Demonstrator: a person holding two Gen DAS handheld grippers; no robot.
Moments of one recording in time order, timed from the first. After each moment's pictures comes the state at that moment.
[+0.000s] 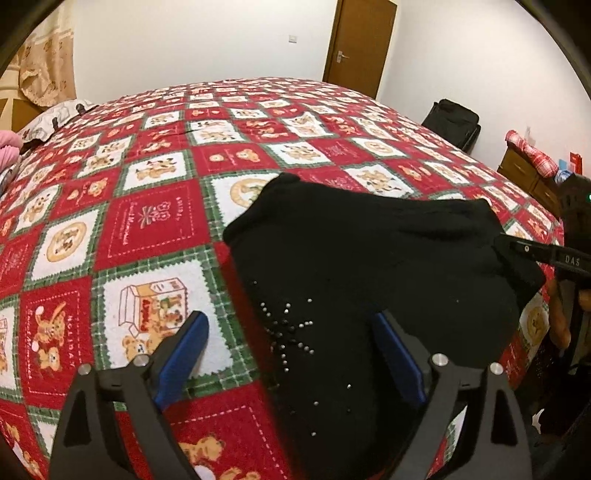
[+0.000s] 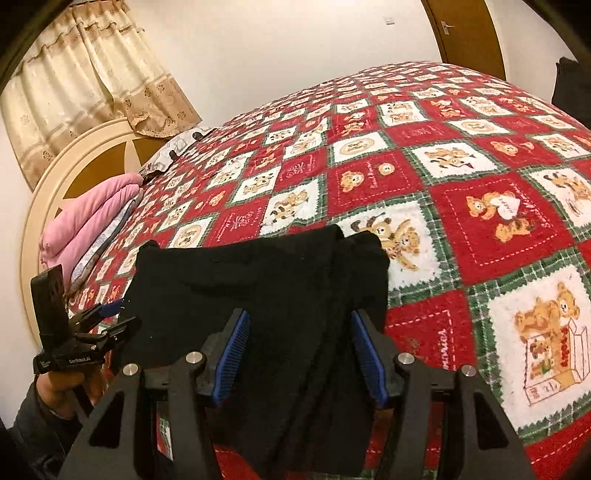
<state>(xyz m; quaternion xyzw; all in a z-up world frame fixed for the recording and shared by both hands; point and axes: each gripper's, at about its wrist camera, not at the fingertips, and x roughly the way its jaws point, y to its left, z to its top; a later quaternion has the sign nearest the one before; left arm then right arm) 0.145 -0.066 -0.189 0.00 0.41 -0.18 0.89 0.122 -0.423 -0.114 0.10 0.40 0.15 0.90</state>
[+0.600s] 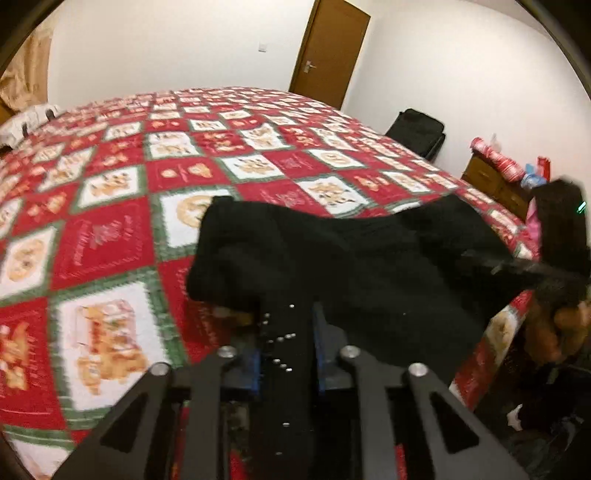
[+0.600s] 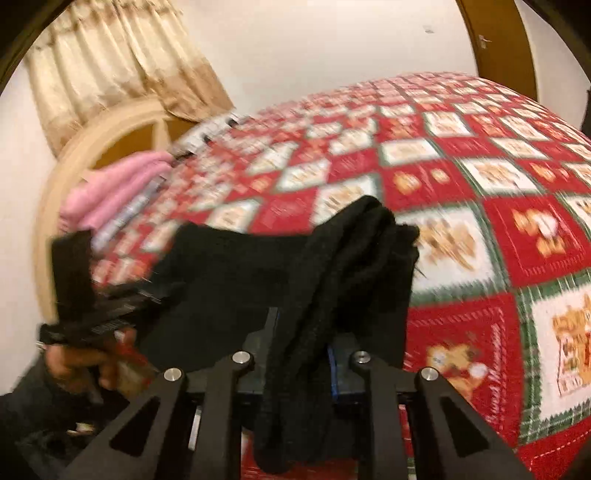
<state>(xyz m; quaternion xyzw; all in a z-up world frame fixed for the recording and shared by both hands) 0.144 -0.078 -0.178 -0.02 0.39 -0.24 0.89 0.107 -0.388 -0.100 0.07 0.39 0.22 0.89</state>
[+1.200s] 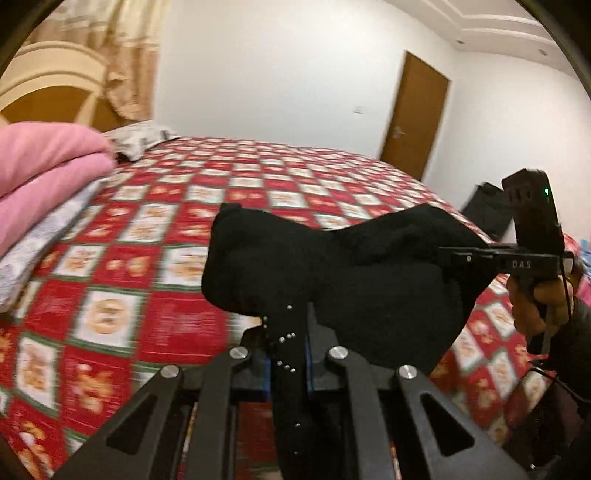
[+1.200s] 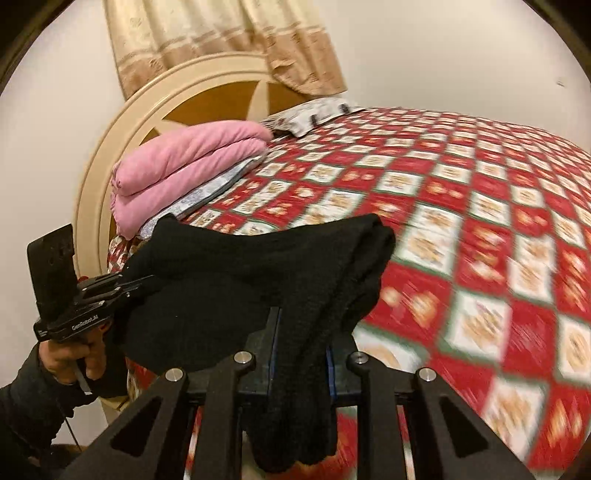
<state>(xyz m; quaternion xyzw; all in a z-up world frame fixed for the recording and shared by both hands) 0.152 0.129 -0.103 -0.08 0.31 -0.08 0.94 0.260 -0.160 -0.045 -0.05 0.39 0.39 0.83</state>
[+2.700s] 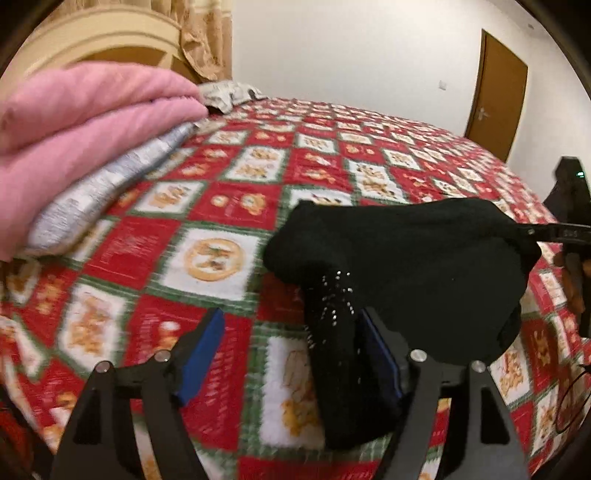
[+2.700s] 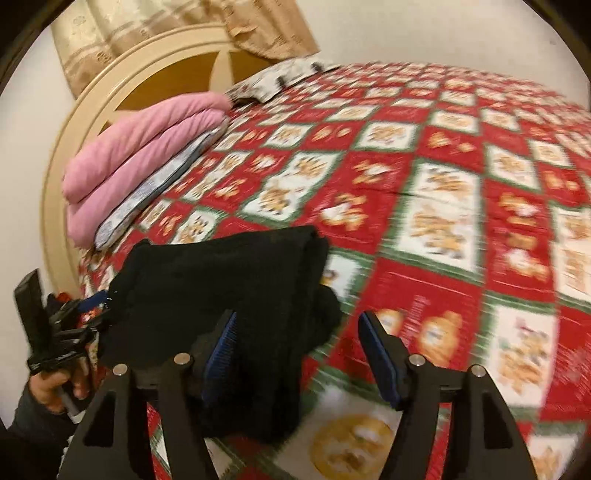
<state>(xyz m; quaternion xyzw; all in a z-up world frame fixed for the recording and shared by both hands) 0.156 0.185 -0.157 -0.06 0.38 0.08 0.92 0.338 -0.142 -0.109 -0.04 0.46 0.34 0.82</state>
